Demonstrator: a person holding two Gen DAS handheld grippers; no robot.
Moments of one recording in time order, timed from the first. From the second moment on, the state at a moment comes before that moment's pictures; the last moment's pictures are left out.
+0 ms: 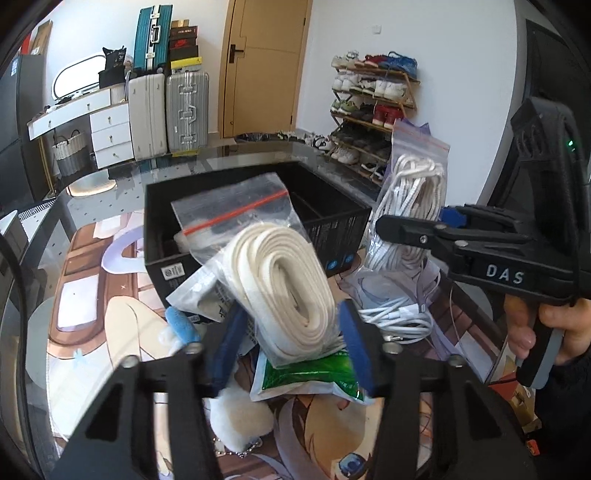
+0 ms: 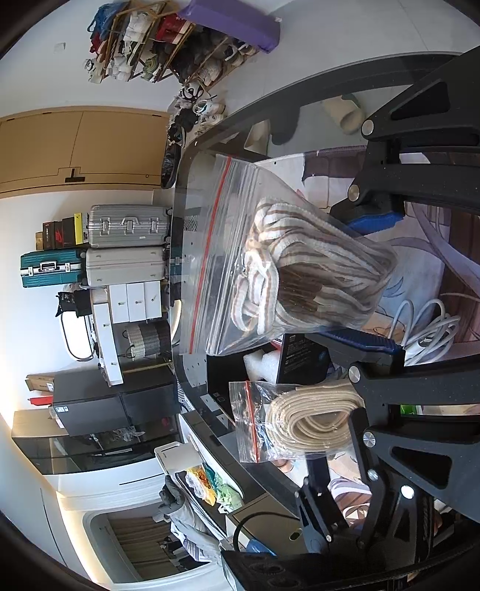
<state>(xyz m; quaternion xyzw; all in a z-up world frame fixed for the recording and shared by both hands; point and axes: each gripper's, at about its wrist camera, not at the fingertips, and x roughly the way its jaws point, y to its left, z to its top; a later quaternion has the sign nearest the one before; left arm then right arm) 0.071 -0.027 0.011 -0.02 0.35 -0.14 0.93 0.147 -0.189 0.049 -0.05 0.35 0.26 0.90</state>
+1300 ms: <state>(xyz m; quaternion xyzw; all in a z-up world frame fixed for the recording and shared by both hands) 0.058 0.006 0.070 -0.04 0.27 -0.13 0.95 0.133 -0.196 0.082 -0.05 0.30 0.29 0.91</state>
